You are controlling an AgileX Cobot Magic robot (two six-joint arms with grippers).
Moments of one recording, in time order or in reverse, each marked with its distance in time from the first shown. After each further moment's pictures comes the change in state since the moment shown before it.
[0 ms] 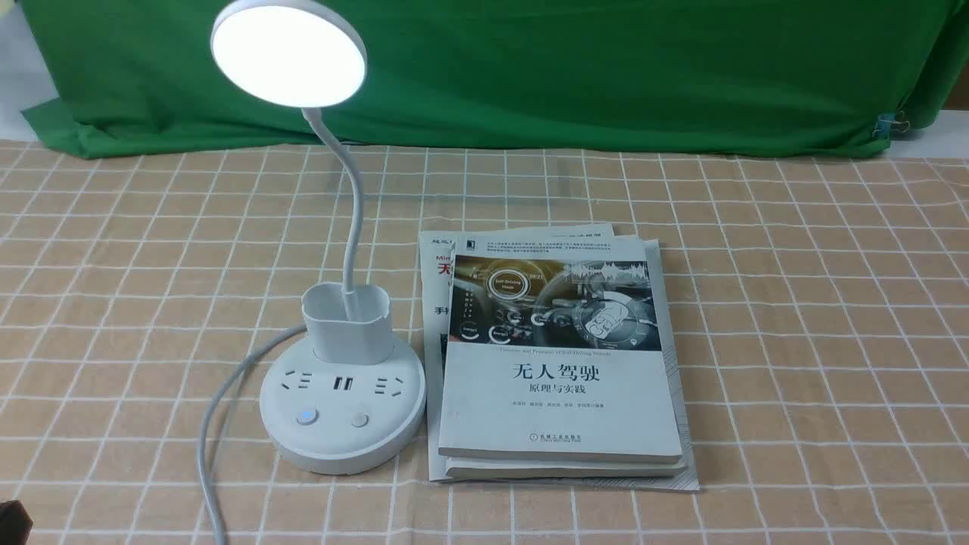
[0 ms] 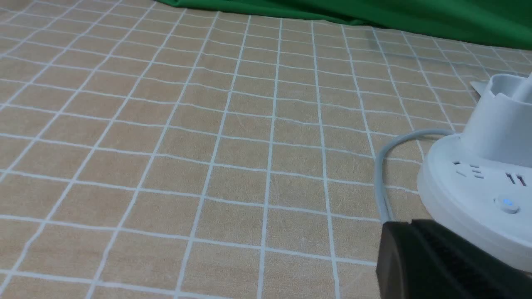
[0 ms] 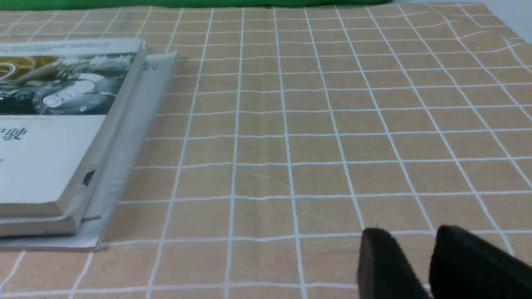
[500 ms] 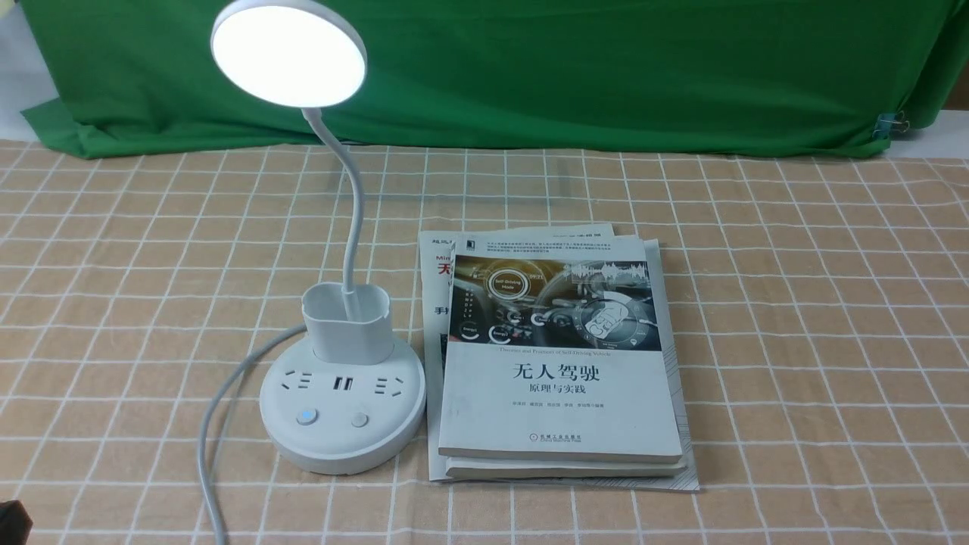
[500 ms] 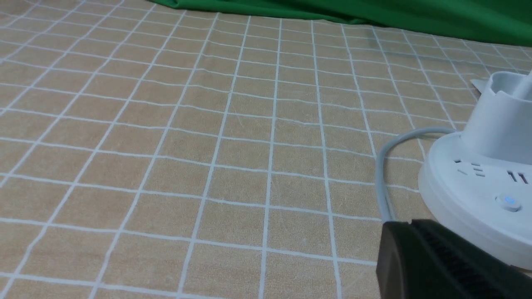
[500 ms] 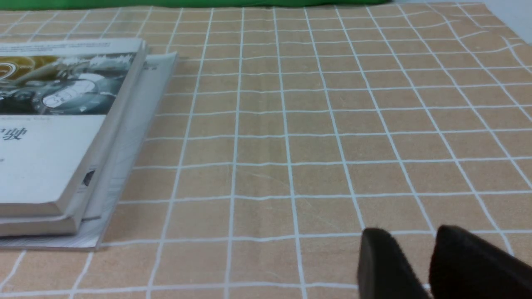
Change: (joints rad) right arm 0.000 0.000 0.000 0.000 0.000 0.000; left arm 0.000 0.000 0.000 0.000 0.000 0.011
